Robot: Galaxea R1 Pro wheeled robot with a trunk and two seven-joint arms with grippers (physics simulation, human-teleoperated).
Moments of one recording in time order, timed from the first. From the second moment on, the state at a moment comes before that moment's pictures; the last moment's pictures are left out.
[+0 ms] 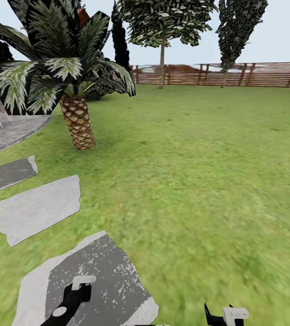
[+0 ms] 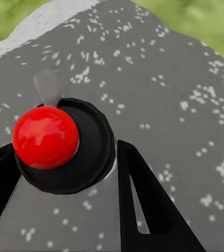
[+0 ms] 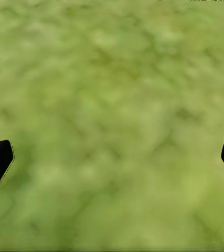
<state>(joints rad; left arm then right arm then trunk) -0.46 0.04 0.01 -0.29 0.01 -0.24 0.02 -0.26 -0.07 -0.06 -0.30 0.03 -0.57 0.00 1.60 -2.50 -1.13</state>
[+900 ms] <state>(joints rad) -0.46 0.04 0.01 -0.29 0.01 -0.24 0.02 -0.26 -0.07 -0.06 -0.29 0.03 -0.57 0.00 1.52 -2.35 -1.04</state>
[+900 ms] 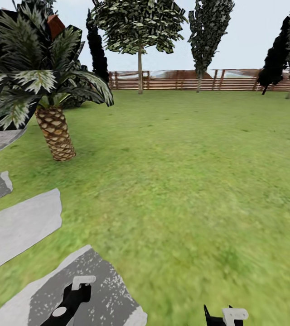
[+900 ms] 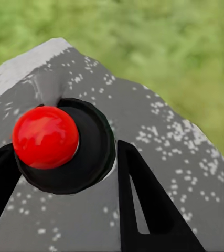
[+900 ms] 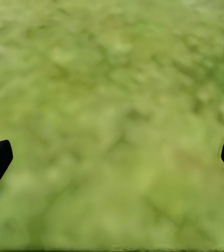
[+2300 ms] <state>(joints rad) -0.45 0.04 0.01 -0.28 0.01 -0.24 0.02 -0.26 -0.07 -0.06 -0.29 0.03 -0.57 0.00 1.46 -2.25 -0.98</state>
